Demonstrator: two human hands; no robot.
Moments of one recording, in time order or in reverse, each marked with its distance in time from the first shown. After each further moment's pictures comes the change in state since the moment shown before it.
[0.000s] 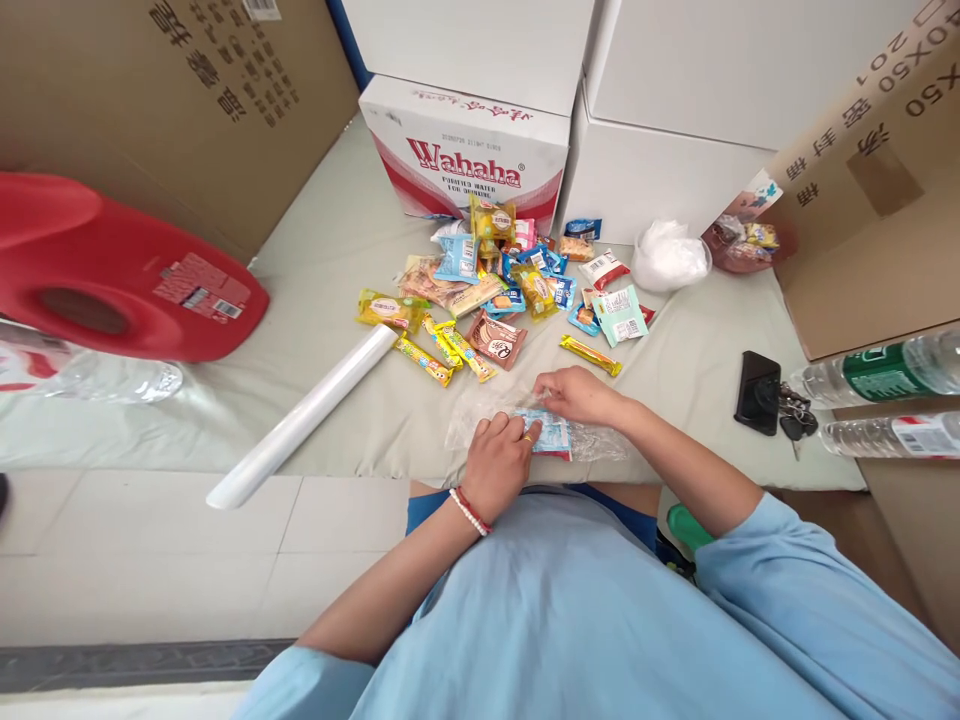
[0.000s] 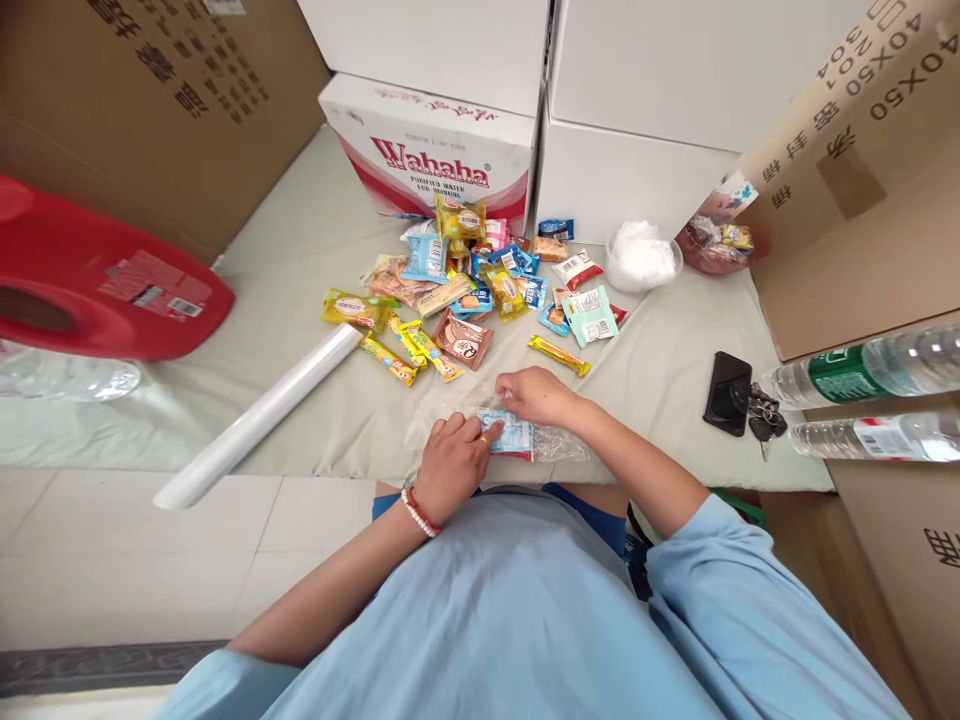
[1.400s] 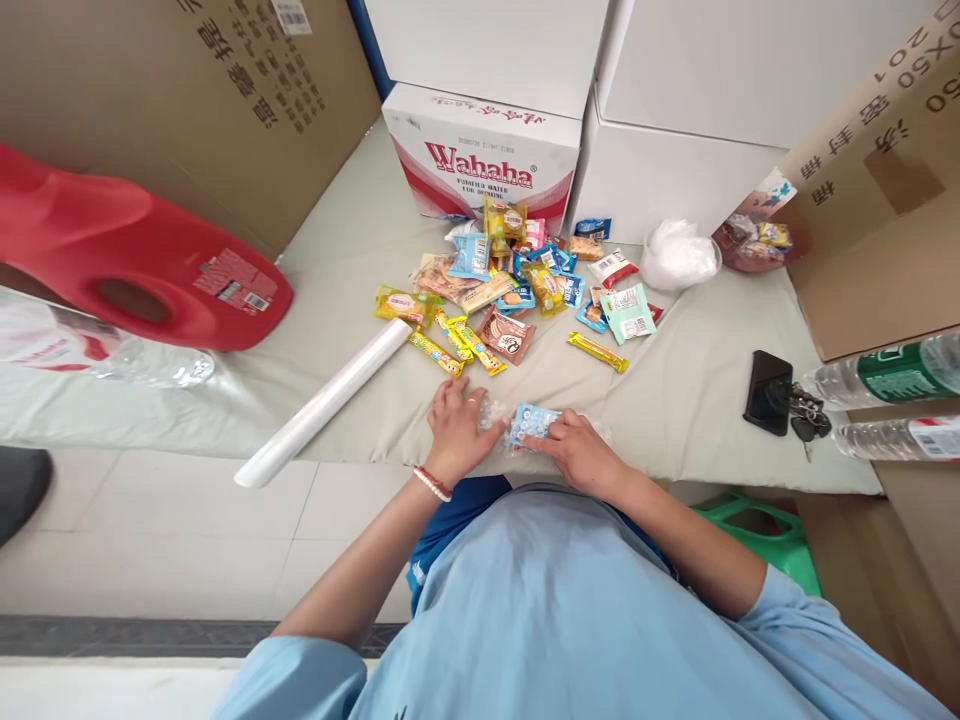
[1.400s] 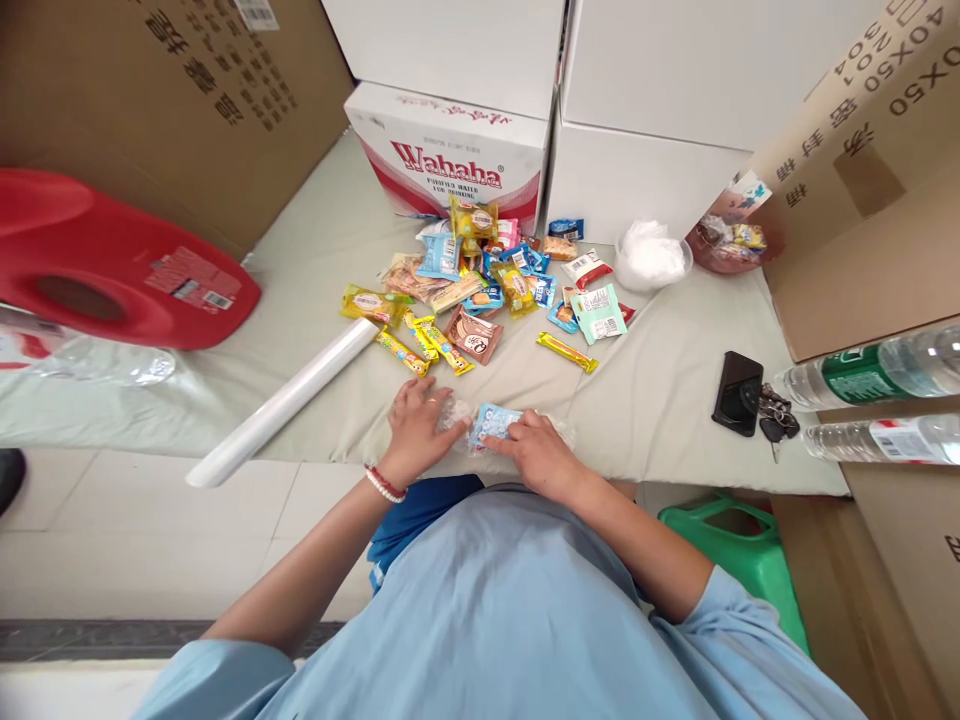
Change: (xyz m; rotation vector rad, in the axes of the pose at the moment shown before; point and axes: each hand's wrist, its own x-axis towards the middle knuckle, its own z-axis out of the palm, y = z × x) left_hand -0.015 -0.060 -0.004 -0.330 0.096 -0.536; right_hand -0.061 -0.029 0.081 -0.020 0.136 -0.149
